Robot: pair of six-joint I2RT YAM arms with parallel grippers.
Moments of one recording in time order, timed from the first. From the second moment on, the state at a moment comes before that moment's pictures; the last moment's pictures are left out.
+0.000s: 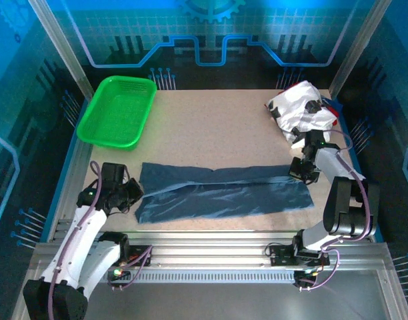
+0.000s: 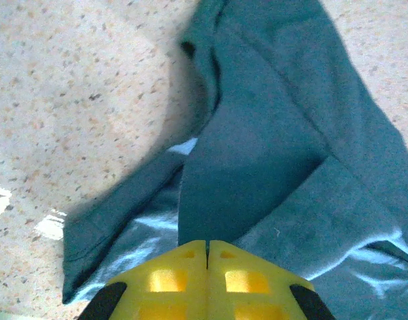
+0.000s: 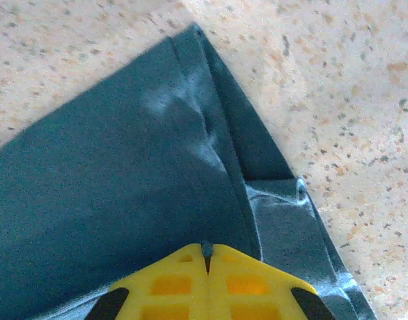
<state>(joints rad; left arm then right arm) -0.07 0.78 0.59 -0.90 0.15 -0.84 -0.15 1.51 0.93 -0.81 -0.01 0.30</state>
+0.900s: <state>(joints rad) -0.23 0.80 0.77 -0.89 0.08 -0.93 -0.15 1.19 0.88 -0.76 -0.06 0.37</state>
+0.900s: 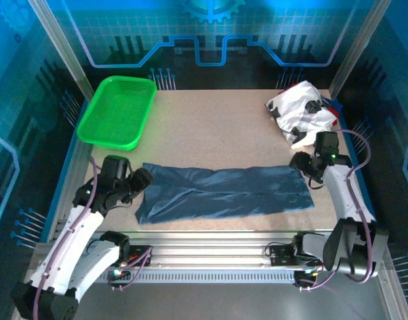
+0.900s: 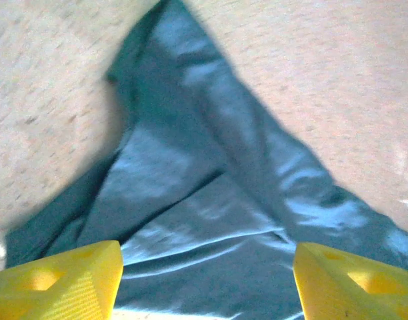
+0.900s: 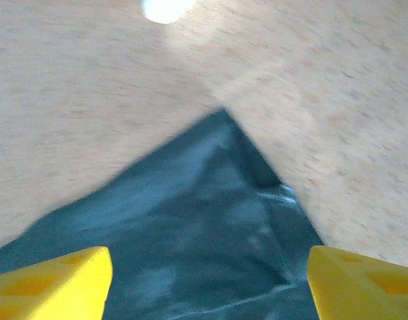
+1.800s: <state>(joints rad) -0.40 1.54 0.93 -0.78 0.10 -0.59 0.01 1.43 0.76 -0.67 -0.24 0.36</state>
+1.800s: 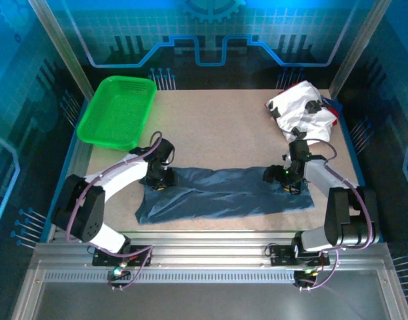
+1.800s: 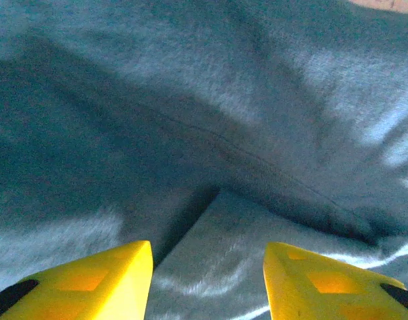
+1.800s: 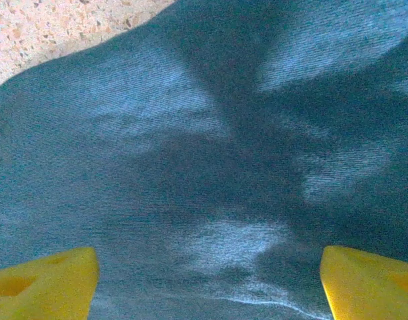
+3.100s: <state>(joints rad) -0.79 1.11 0.75 -0.71 0.12 -0.84 0.00 1.50 0.81 -0.69 -0.22 0.35</state>
